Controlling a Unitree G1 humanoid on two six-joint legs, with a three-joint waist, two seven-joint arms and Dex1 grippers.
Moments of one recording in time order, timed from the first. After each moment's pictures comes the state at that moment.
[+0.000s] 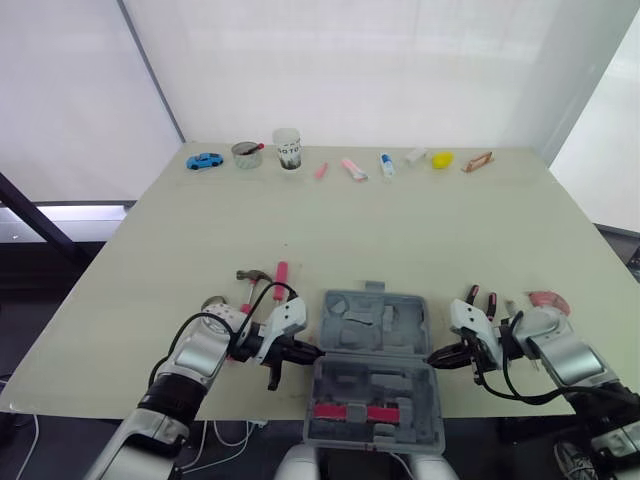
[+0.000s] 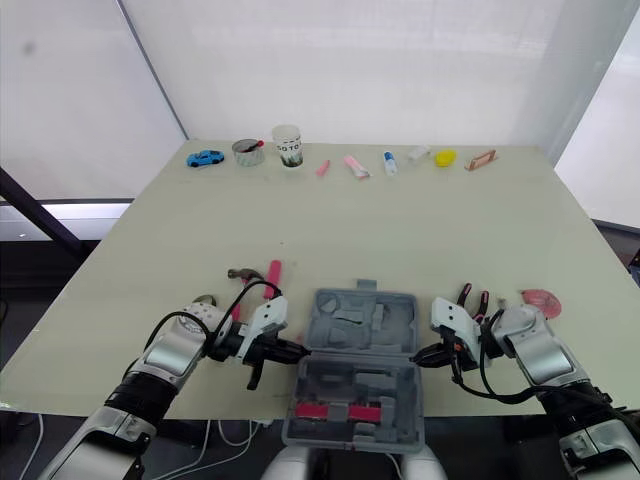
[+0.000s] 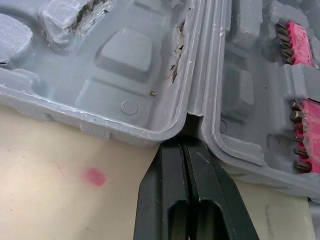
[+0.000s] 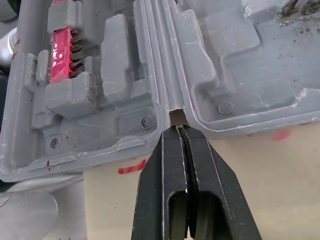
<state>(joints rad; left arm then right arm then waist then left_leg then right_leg) -0.39 0.56 -0.25 0.30 -0.03 0.26 -1.40 -0.33 -0.64 0.23 0.13 0.07 0.38 1.39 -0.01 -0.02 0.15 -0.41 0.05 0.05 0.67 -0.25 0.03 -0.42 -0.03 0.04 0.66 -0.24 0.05</state>
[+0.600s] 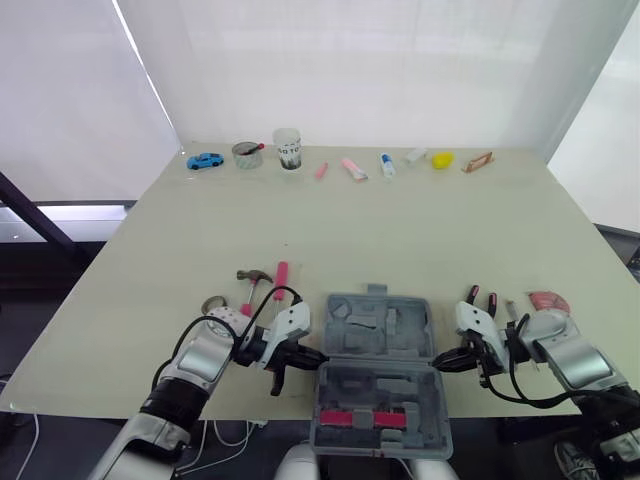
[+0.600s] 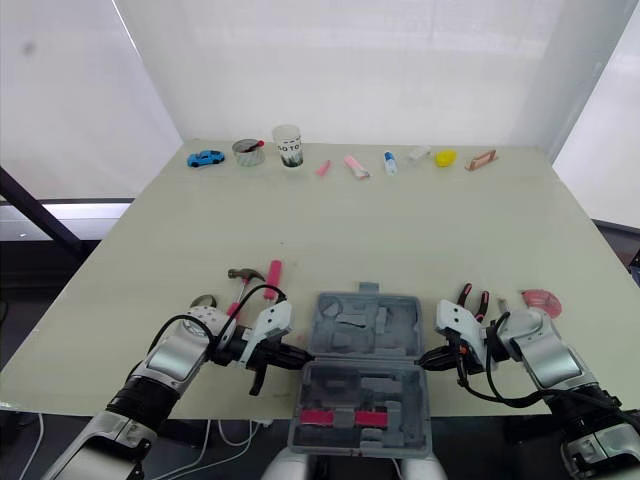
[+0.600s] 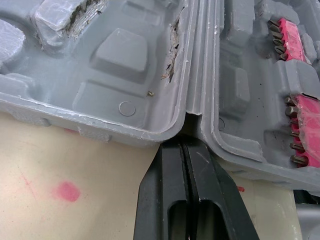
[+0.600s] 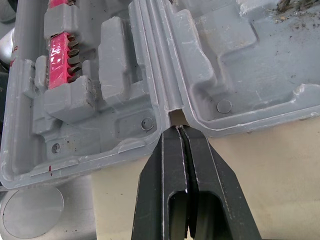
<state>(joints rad) -0.38 0.57 -0.27 0.27 -0.04 0.27 -1.40 -0.32 -0.66 0.23 0.12 0.09 0.40 1.38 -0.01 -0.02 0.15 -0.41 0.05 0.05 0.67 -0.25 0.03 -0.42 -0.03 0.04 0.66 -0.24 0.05</state>
